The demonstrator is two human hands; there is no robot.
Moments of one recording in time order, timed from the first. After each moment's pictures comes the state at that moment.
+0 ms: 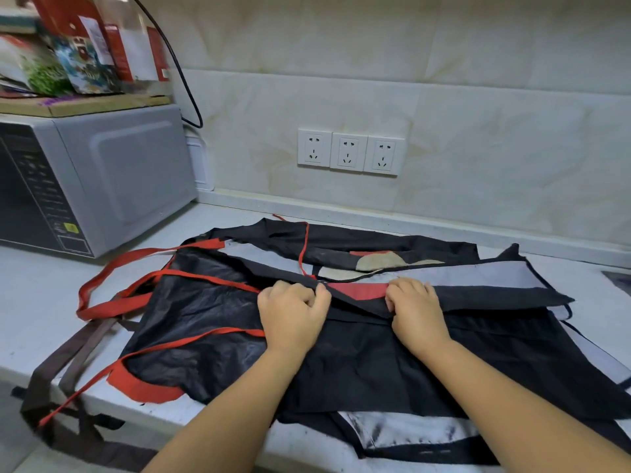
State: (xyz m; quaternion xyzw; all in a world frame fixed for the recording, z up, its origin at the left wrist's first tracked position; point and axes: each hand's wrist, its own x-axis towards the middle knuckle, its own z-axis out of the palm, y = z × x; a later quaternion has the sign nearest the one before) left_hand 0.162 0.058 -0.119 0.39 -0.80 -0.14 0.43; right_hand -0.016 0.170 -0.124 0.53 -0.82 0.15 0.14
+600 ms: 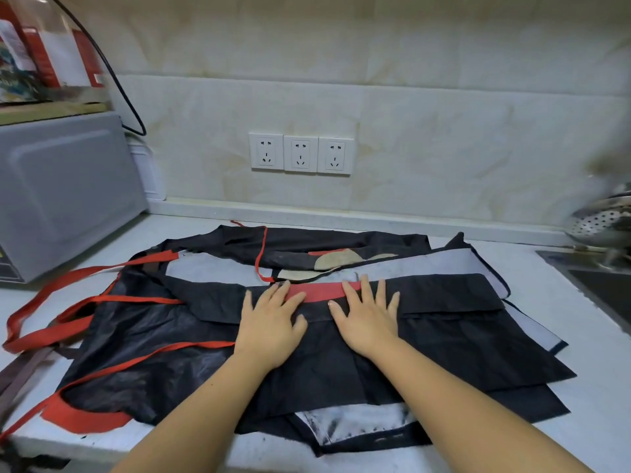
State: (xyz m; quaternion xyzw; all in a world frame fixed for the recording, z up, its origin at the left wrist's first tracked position) left_hand 0.148 0.057 -0.138 0.31 -0.94 -0.03 0.16; right_hand 0.003 0.170 -0.127 0.40 -0.91 0.08 -0.04
